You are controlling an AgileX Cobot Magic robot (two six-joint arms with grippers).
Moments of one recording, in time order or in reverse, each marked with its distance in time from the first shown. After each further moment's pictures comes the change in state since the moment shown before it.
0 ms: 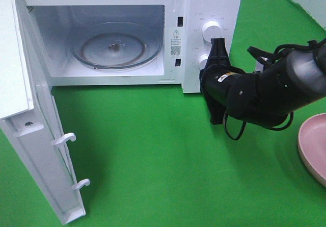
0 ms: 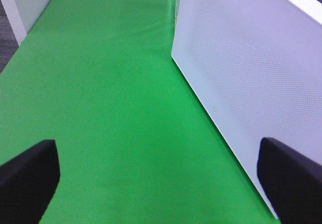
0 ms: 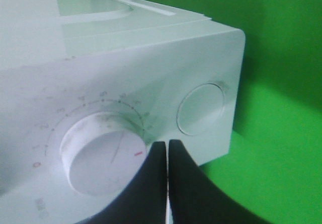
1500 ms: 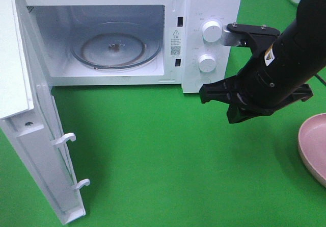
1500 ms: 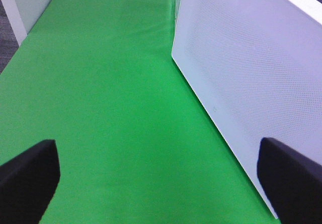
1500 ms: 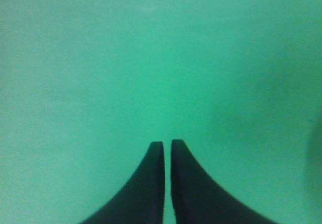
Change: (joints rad) left arm 0.000 0.000 0.000 0.000 0.000 0.000; right arm -0.066 -0.443 -0.086 -0.708 1.339 -0.835
